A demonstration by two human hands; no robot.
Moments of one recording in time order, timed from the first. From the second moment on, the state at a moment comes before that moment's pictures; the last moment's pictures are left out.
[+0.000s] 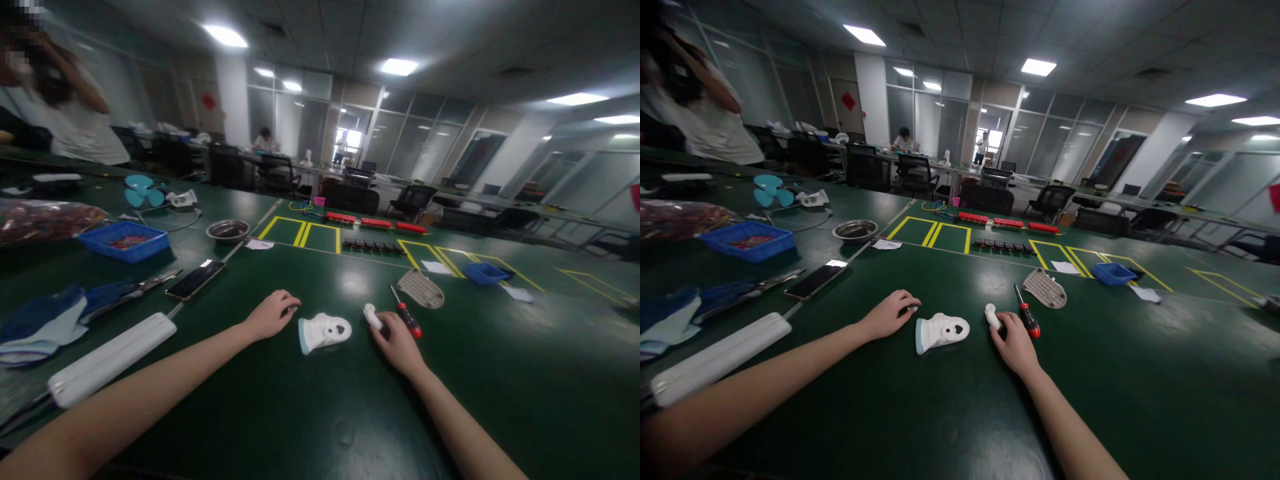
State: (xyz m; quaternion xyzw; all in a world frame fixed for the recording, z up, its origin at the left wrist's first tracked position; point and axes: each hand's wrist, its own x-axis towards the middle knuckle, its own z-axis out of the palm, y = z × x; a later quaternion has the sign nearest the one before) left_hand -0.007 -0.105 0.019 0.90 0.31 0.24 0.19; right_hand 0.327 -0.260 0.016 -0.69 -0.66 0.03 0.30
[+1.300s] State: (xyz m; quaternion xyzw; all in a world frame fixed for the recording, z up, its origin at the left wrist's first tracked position) left_hand 0.001 -0.139 0.039 0.72 0.23 0.21 0.62; right_hand 0.310 -0.266 0.030 -0.66 -0.67 0.07 0.33
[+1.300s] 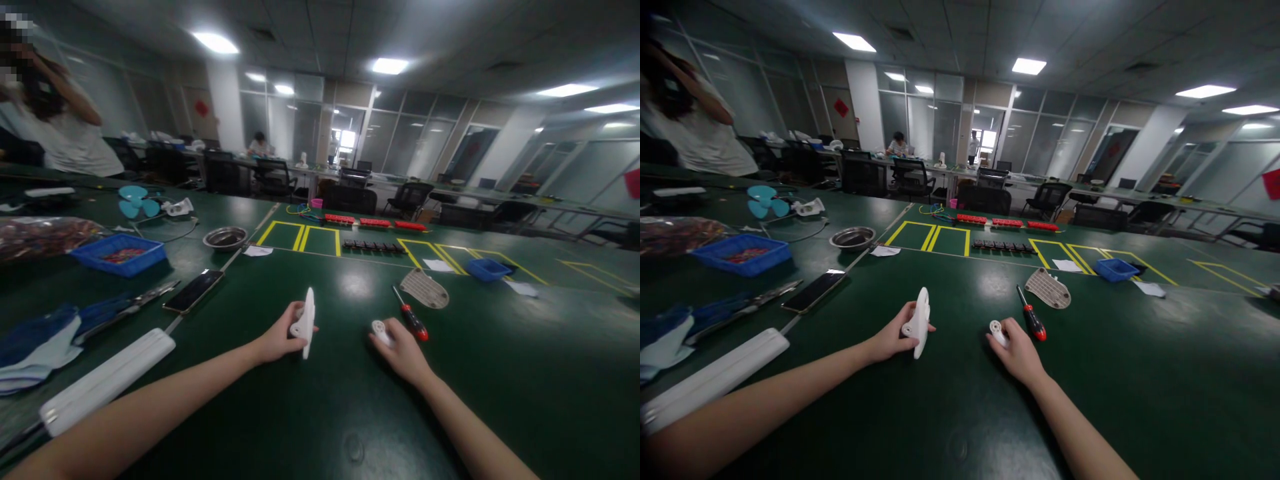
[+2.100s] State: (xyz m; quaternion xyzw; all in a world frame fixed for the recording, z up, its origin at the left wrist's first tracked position) left_hand 0.003 -0.137 0.045 0.70 0.21 0.15 0.66; right_hand 0.304 -0.273 0.041 -0.63 -0.69 0.10 0.34
